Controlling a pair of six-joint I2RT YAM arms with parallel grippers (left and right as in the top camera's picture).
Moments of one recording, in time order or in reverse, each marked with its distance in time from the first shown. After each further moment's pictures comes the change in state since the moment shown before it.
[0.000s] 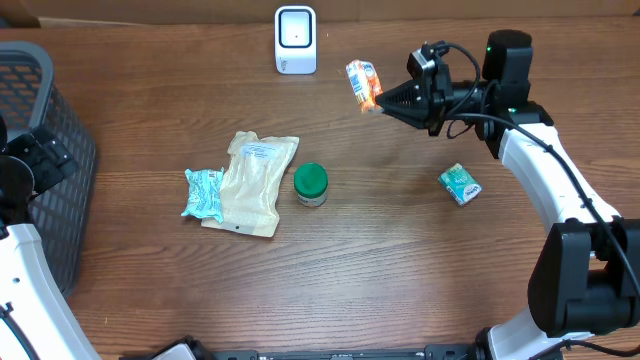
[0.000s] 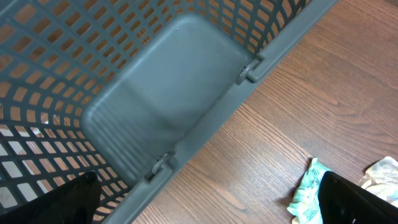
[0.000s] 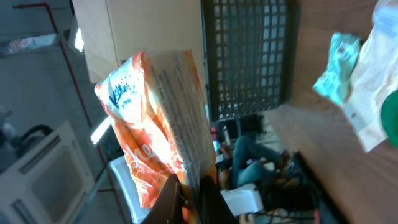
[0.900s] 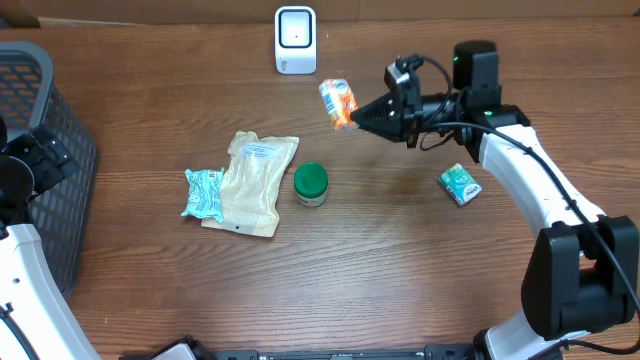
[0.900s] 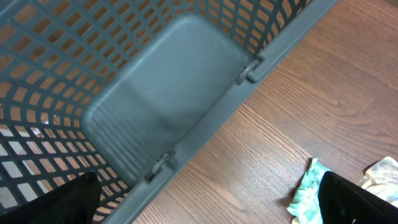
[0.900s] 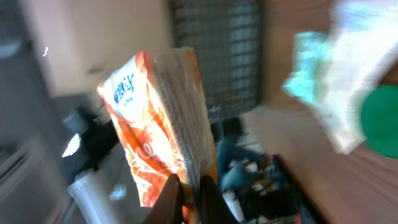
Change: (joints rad) left arm 0.000 0.000 0.000 0.000 0.000 0.000; right arm 0.105 0.000 -0.001 -0.290 0.188 -0.262
